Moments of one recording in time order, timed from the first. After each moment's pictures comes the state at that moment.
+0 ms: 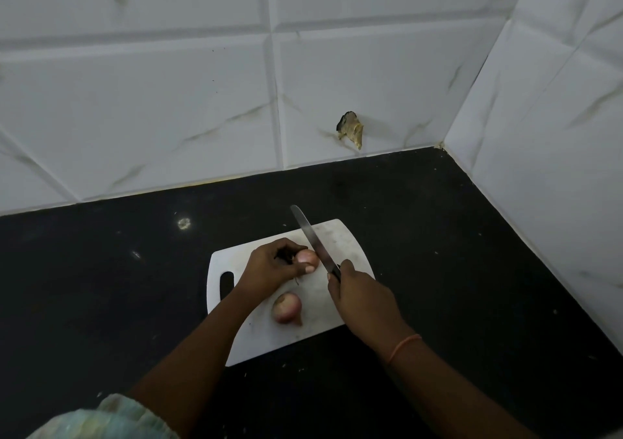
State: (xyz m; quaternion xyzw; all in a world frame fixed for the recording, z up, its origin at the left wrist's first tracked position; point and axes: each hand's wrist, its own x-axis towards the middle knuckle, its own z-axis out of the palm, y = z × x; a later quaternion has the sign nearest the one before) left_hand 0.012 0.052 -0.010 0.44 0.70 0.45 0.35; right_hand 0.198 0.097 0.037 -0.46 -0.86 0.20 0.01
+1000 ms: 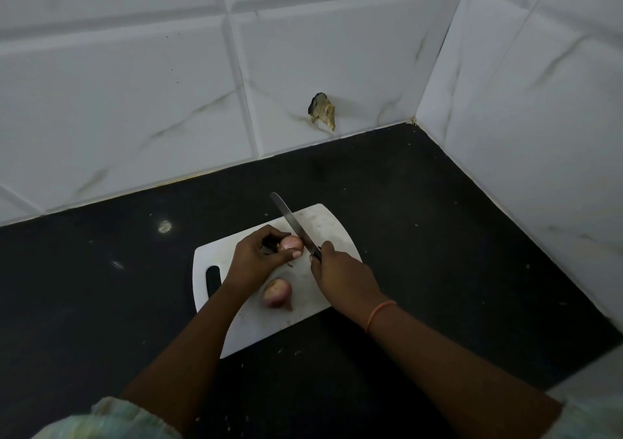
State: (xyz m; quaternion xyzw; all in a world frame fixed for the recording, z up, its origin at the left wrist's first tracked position) left_hand 0.009 0.056 -0.024 0.48 0.69 0.45 0.31; right_hand 0.189 0.096 0.028 -0.47 -0.85 0.22 0.03
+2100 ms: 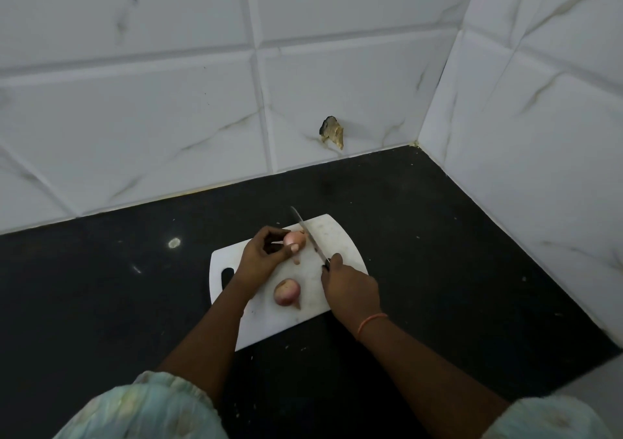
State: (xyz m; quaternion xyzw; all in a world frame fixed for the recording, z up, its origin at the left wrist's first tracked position) left_hand 0.006 0.045 -0.011 0.40 0.65 0.52 0.37; right_hand 0.192 0.083 0.008 -0.53 -0.83 0.16 0.03
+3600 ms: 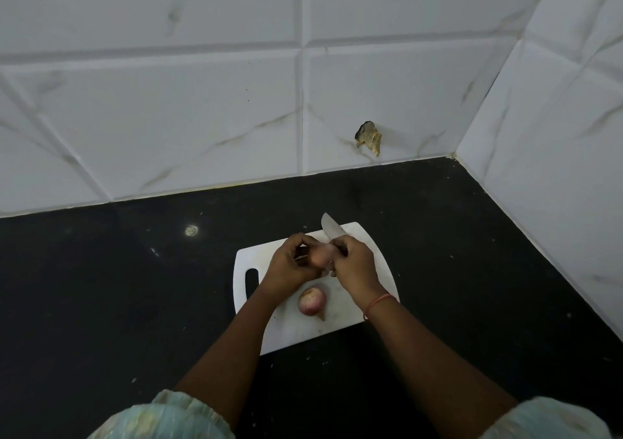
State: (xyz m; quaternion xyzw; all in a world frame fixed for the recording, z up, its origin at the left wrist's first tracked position) left_hand 0.006 0.045 -0.025 0.46 0.64 0.52 0.33; right_hand 0.133 0.118 0.010 -0.51 -0.66 0.50 0.24
